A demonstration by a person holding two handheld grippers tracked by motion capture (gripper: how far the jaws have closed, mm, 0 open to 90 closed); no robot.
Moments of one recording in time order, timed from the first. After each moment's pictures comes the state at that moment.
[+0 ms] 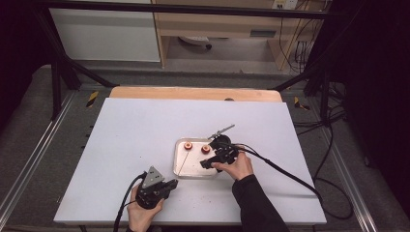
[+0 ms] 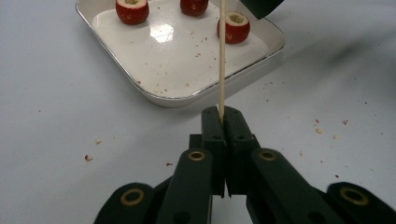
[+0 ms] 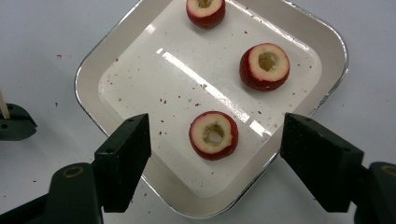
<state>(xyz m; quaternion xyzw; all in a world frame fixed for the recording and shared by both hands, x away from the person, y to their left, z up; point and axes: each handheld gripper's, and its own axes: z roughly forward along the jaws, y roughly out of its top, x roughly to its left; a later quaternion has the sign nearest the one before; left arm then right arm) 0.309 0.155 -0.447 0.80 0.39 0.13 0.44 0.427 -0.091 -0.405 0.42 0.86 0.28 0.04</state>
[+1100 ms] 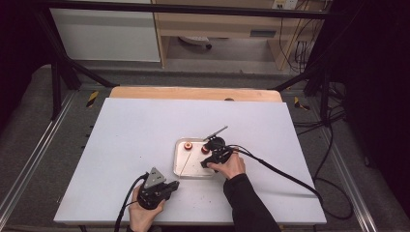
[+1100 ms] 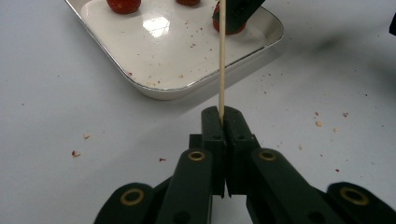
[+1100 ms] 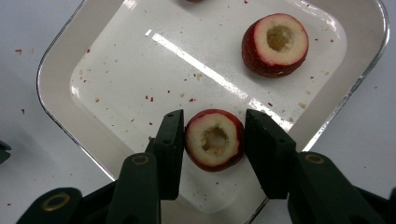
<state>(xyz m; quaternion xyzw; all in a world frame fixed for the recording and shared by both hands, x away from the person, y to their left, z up) 0.310 0.152 -0.452 0.80 0.39 0.12 0.43 0.435 -0.078 -0.424 0.45 0.86 0.24 0.02</state>
